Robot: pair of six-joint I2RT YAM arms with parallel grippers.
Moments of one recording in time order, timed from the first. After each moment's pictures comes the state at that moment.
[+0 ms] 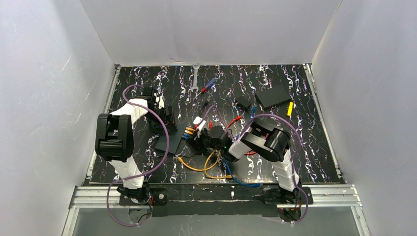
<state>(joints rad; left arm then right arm) -0.09 1.76 1.11 -0.71 0.33 -0.26 1.02 2.08 0.79 1.08 -0.14 0.05</state>
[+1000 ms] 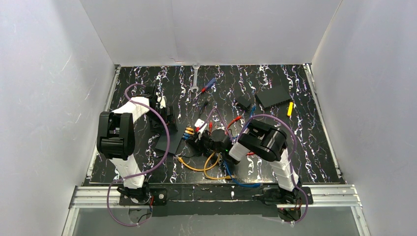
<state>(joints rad) -0.10 1.80 1.15 -0.76 0.31 -0.24 1.03 2.11 0.75 1.21 -0.12 0.02</state>
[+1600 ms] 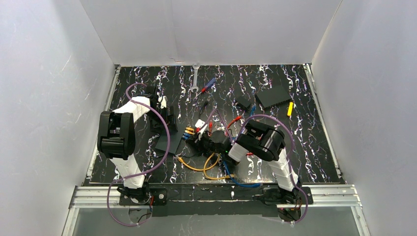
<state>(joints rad) -0.11 1.80 1.16 -0.77 0.30 -0.23 1.04 2.14 0.75 1.25 -0.10 0.03</state>
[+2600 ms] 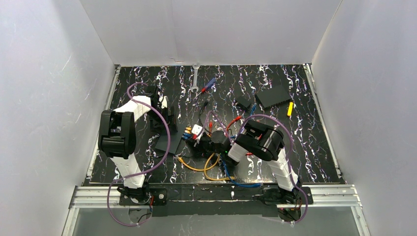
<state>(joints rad) -0.12 1.82 1.18 -0.79 0.28 -0.21 1.04 2.15 0.76 1.28 -0.14 -0.19</state>
